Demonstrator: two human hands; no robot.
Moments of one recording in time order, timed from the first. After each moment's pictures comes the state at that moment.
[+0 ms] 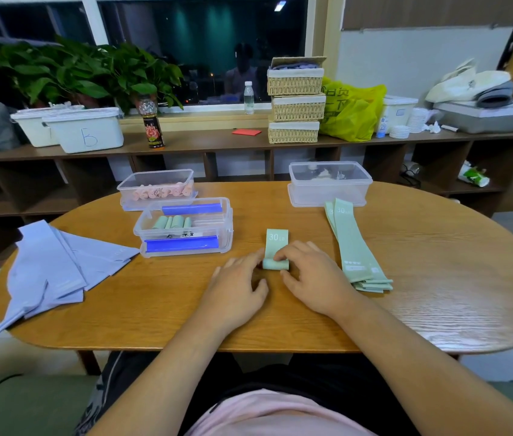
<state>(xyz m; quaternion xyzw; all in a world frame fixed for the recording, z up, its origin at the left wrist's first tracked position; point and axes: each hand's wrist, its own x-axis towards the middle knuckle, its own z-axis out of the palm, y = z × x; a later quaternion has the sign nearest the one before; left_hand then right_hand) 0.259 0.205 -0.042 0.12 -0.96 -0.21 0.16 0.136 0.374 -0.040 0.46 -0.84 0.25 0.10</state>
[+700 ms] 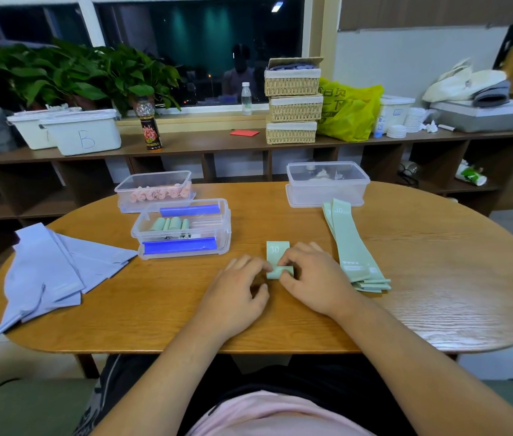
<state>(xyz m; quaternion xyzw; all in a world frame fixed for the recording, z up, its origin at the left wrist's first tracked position) 0.268 0.207 -0.043 0.05 -0.96 -0.21 0.19 0.136 0.377 -0.043 0.43 -0.86 0.27 0.09</state>
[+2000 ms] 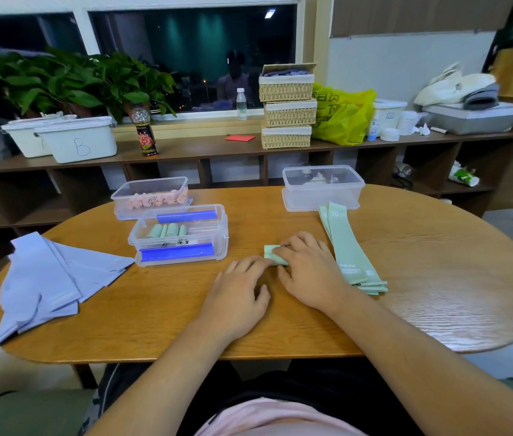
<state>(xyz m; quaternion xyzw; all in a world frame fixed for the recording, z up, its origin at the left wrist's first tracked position) 0.257 0.210 -0.045 0.06 -0.97 -0.15 0.19 0.121 0.364 -0.040 0.42 -0.88 0.12 0.18</state>
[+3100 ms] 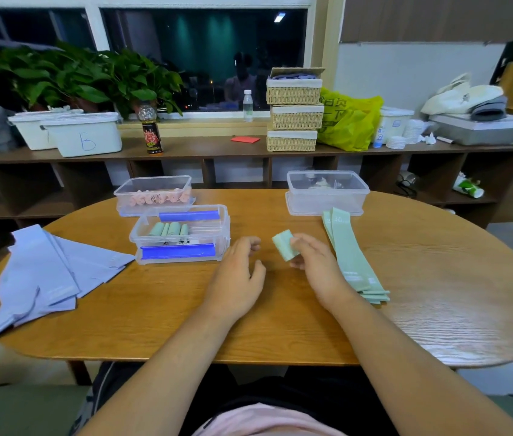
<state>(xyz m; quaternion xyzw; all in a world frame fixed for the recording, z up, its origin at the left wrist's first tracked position) 0.229 0.201 -0.039 0.11 -0.89 -0.34 0.29 0.118 0.356 -0.028 0.20 -0.70 0.68 -0.12</state>
